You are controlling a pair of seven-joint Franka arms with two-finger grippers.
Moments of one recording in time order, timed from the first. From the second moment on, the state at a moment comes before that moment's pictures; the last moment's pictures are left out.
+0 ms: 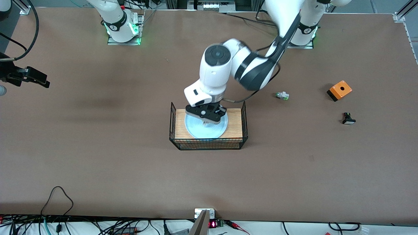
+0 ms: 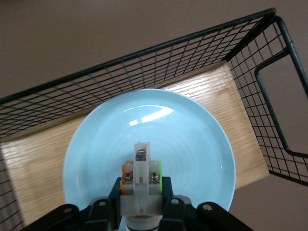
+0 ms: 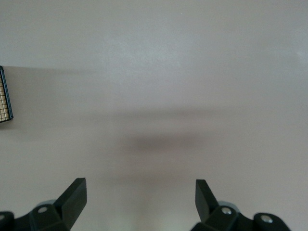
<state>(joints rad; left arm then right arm) -0.70 0.64 -0.01 -1.20 0.03 2.01 -0.44 -0.03 0.05 -0.04 -1.59 -0.02 1.60 -0.02</state>
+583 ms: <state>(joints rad) -0.44 0.46 0.00 -1.24 0.03 1.44 -0.29 -0.02 0.05 -0.03 -1.59 -0.02 1.59 -0.01</state>
